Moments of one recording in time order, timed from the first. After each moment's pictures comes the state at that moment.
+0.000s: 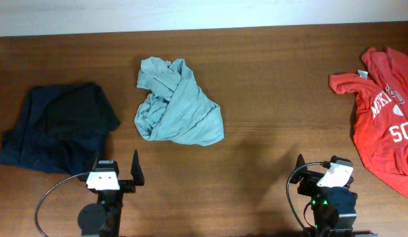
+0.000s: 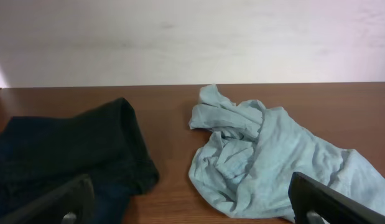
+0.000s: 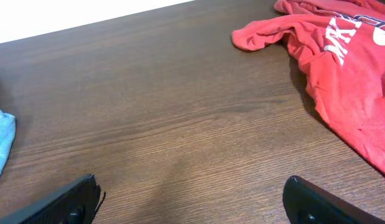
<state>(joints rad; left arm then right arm) 0.00 0.01 0.04 -0.11 0.02 -0.01 -0.01 0.01 0.16 -0.55 0.16 0.20</state>
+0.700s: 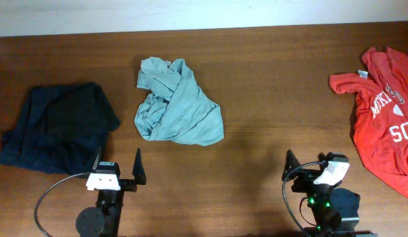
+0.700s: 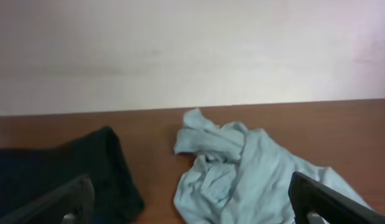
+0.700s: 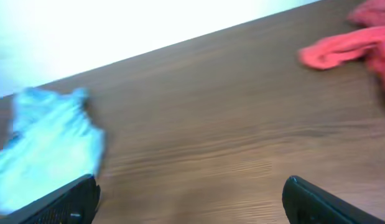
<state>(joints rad) 0.00 0.01 0.03 -0.02 0.10 -0.01 -0.01 0.01 0.15 -0.43 -0.10 0.29</state>
